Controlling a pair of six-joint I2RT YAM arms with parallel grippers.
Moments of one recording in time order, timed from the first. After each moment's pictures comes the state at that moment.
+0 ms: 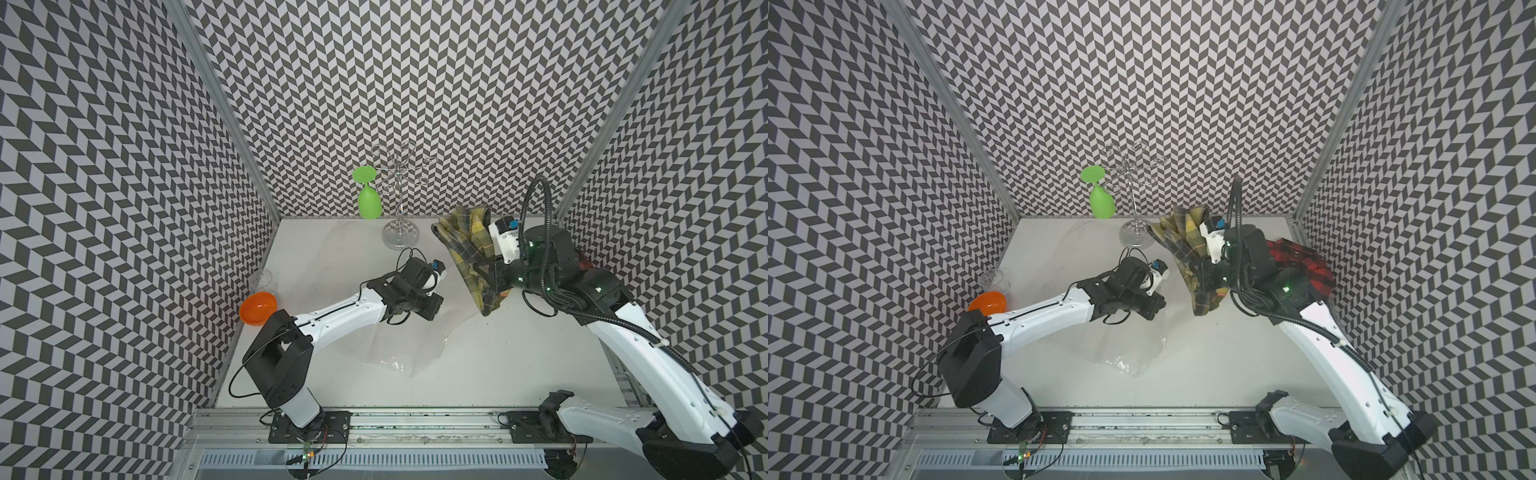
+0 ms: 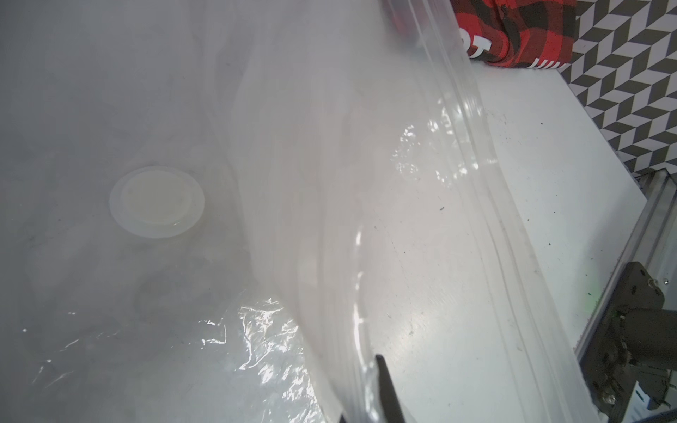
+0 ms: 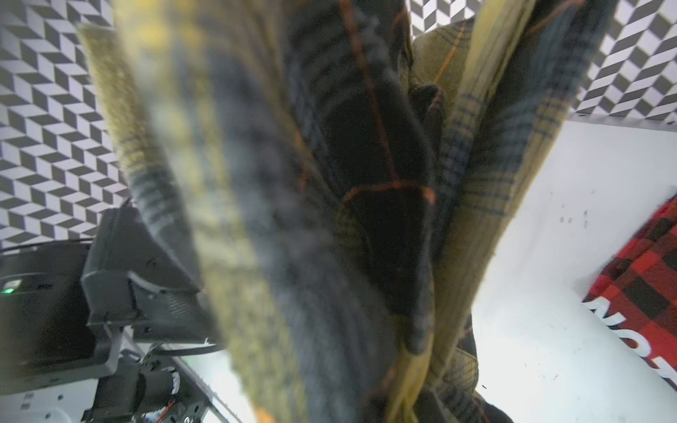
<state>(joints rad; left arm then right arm) -0.81 1.62 1.17 -0.38 0.19 -0.24 0.54 1.14 1.37 -0.86 -0.13 0.24</state>
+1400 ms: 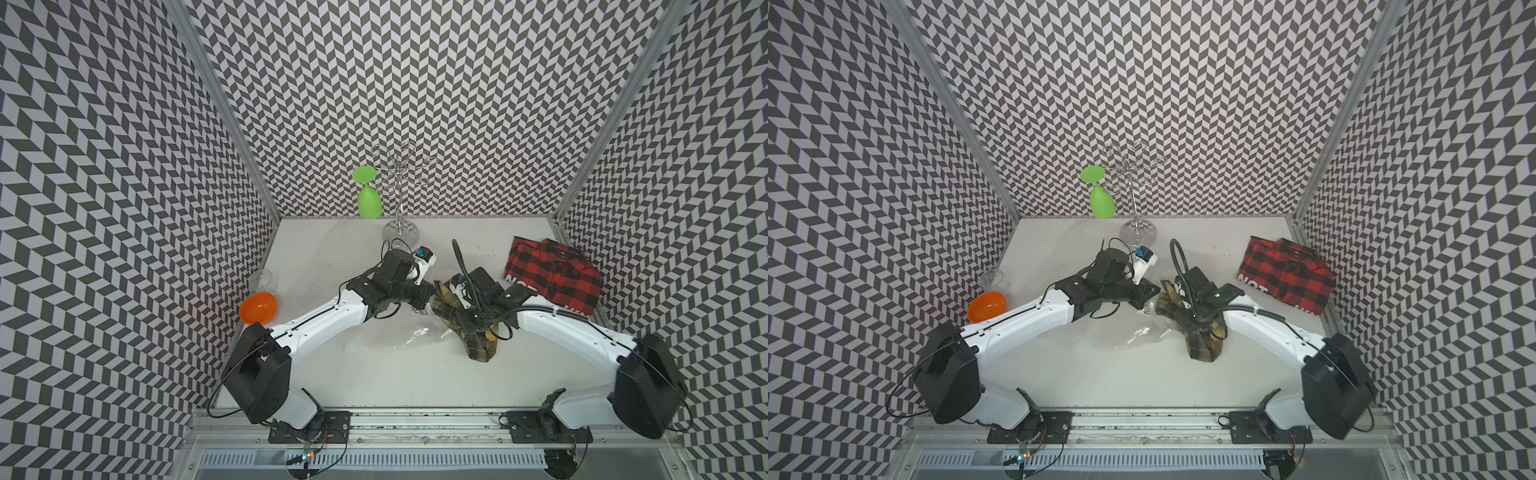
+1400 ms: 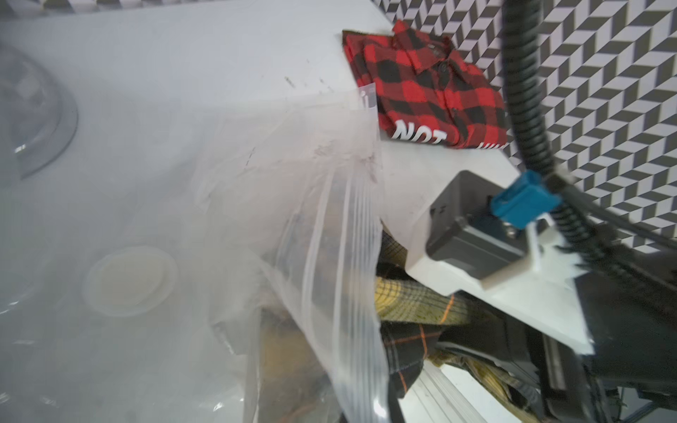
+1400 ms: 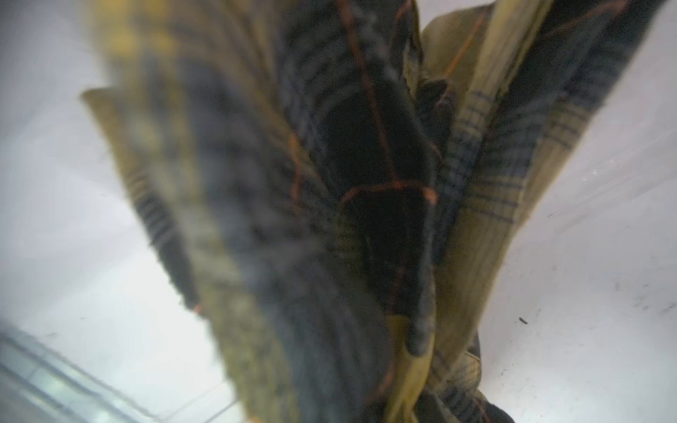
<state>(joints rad) -0.72 1.50 1.08 -0.26 0.30 -0.22 0.66 1.46 0.99 -0.72 -0.05 0.20</state>
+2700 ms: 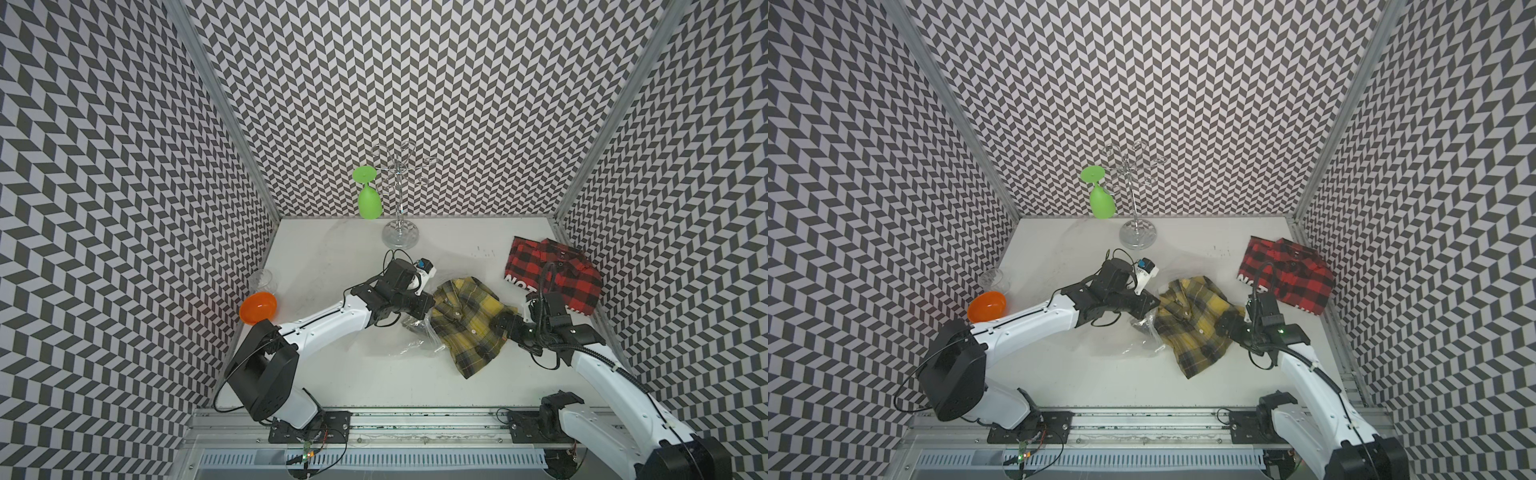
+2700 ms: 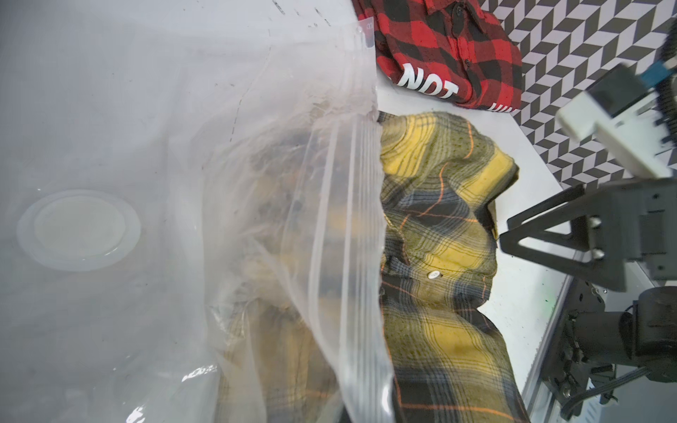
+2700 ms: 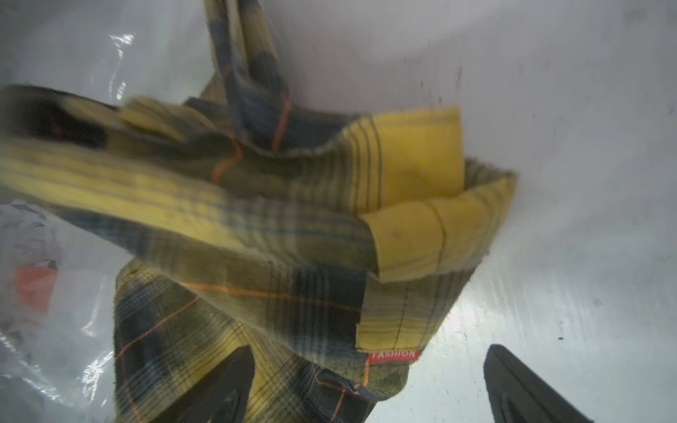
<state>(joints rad) -0.76 1.53 1.04 -0.24 0.32 -0.26 0.17 0.93 0.53 -0.66 -0.28 0.62</state>
